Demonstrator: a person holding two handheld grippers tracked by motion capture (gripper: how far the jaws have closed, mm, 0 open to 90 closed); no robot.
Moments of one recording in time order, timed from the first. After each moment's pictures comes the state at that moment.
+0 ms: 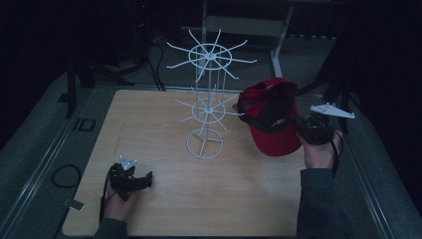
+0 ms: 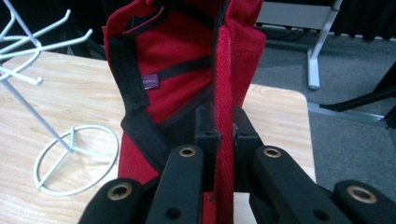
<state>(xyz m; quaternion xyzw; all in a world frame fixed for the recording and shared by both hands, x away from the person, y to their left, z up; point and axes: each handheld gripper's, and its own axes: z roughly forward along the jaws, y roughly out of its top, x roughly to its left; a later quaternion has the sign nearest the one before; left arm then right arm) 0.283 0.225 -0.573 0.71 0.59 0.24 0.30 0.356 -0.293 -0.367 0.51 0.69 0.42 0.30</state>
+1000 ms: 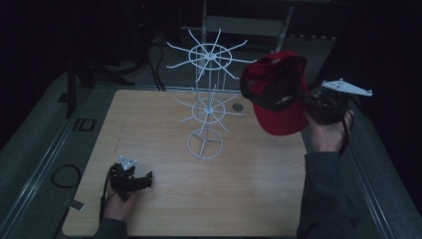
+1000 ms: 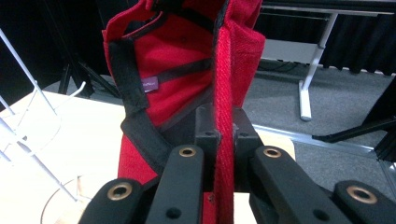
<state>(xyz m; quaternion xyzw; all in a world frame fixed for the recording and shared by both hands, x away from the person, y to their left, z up) 0.283 0.225 -0.573 0.71 0.59 0.24 0.30 0.367 -0.290 -0.307 0.49 0.67 0.45 0.33</state>
